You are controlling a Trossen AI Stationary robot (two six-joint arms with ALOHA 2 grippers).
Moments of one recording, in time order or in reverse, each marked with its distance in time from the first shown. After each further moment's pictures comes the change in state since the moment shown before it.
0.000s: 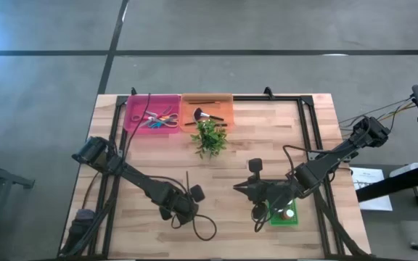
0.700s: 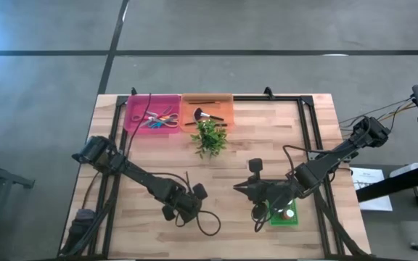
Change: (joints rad) left arm 0.041 0.032 0.003 0.046 0.087 -0.022; right arm 0.000 0.000 0.000 -0.002 0.000 0.007
